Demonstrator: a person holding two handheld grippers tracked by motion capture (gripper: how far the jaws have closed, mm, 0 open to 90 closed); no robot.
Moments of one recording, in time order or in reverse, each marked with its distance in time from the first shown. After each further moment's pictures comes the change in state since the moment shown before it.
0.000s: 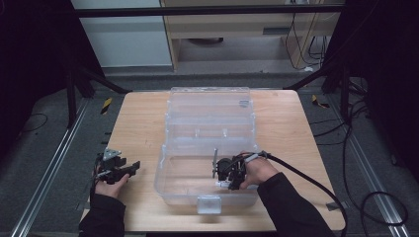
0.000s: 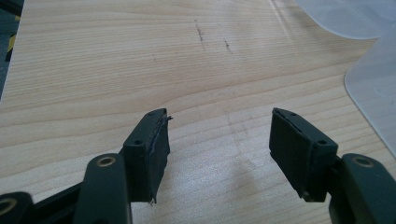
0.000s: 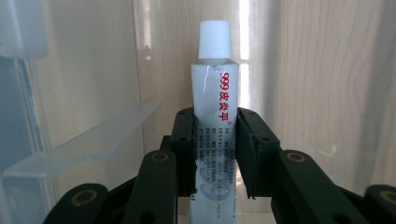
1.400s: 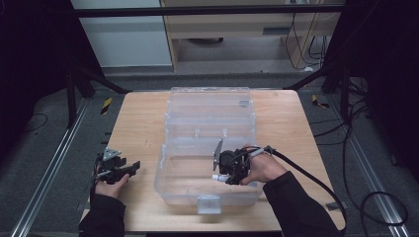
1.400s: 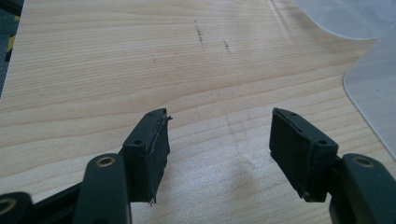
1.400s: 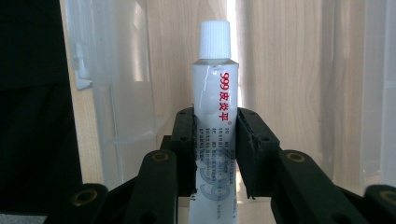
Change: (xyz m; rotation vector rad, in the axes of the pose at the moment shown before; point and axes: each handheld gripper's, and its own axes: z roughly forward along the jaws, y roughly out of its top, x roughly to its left) left arm 0.000 0.000 0.000 -0.001 0.000 0.001; right arm 0.007 -0.001 -0.045 -0.112 -0.035 0.043
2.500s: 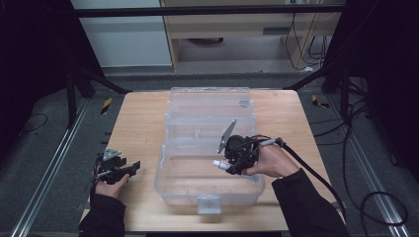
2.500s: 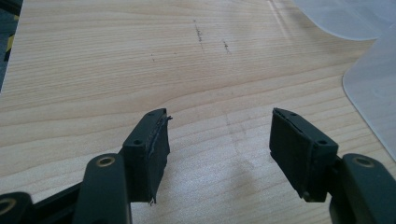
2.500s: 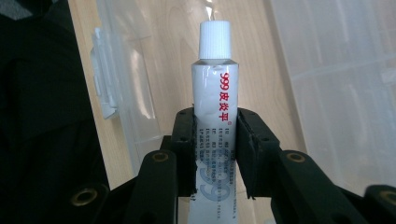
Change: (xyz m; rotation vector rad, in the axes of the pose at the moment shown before) left arm 0.000 0.000 0.000 0.000 -0.003 -0.005; right arm -0.005 -0.005 -0.051 -0.123 -0.023 0.159
